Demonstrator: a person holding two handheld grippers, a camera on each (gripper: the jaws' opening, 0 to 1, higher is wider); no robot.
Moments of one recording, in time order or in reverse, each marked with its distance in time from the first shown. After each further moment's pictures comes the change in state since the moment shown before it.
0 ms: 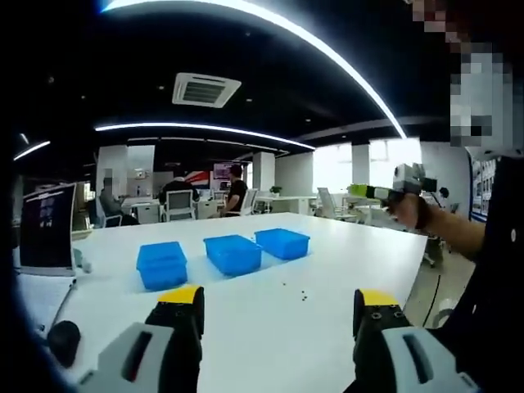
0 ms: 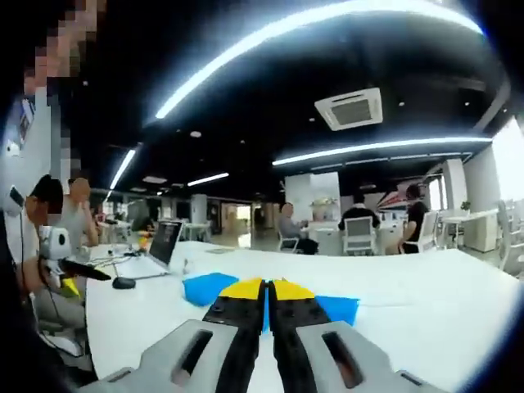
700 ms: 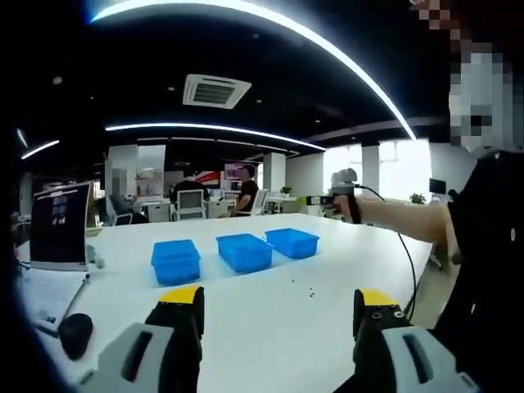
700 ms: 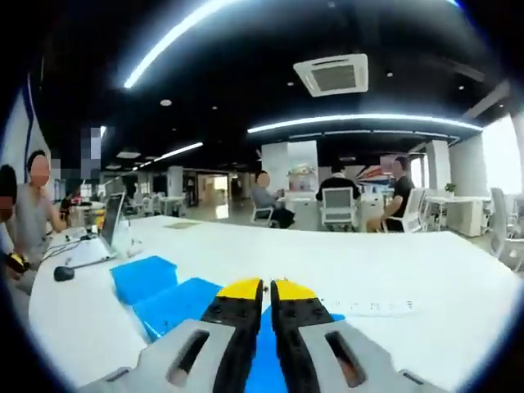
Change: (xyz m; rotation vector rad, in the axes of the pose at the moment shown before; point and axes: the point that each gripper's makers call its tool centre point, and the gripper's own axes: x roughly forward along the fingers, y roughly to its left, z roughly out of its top) left arm -0.018 0.008 0.000 -0.009 -0.001 0.053; right arm 0.148 -0.080 -0.061 -0.002 0.169 -0.125
